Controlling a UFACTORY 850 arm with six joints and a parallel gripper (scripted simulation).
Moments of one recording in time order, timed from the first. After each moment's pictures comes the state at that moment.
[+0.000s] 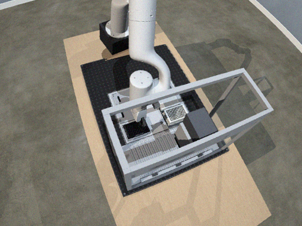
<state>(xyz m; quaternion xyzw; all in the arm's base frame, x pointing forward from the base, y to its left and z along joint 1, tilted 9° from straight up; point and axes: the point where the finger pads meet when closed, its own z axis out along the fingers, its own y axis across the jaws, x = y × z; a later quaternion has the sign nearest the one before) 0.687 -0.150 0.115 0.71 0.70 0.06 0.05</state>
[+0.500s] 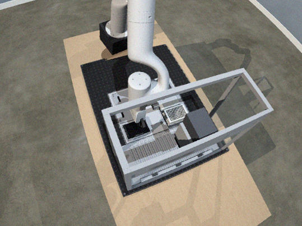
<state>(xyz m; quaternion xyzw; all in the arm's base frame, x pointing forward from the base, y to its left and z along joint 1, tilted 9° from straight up) 0.689 -0.154 0.113 0.71 0.70 0.07 0.05</state>
